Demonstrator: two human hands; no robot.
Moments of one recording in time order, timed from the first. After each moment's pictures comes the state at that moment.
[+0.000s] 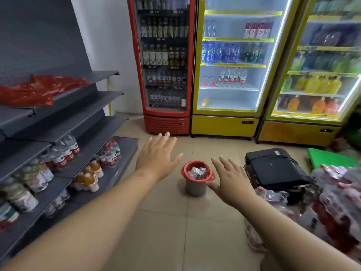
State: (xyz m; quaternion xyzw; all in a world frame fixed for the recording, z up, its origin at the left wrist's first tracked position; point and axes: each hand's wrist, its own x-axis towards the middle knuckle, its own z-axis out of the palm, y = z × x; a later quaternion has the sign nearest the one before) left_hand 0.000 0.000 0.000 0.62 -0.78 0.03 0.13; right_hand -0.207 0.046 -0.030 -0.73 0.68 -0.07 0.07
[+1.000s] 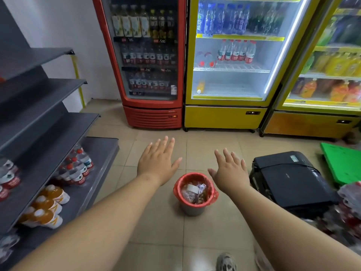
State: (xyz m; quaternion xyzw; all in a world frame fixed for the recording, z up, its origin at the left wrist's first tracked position) left_hand -0.031 -0.398 -0.092 0.61 -0.79 -0.01 0.04; right_hand -0.231 -0.362 -0.098 -0.65 0.75 -0.02 0.12
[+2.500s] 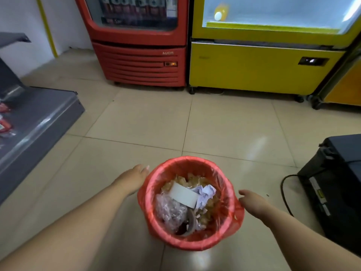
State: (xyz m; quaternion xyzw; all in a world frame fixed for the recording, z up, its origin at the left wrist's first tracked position) left_hand -0.090 -0.678 -0.661 0.75 -0.56 -0.35 0.01; right_hand -0.413 -0.644 -0.687 -0.47 0.77 0.02 0.43
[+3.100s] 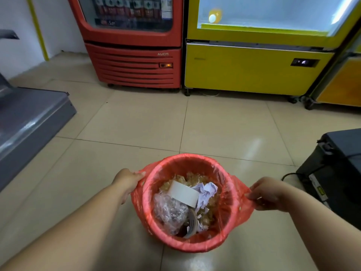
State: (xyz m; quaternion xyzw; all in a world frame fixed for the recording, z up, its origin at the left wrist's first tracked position) left_hand -0.085 -0.678 -0.702 0.76 -0.35 -0.48 0.27; right_hand -0.446 -0.659 -0.679 -0.38 0.74 -0.07 0.55
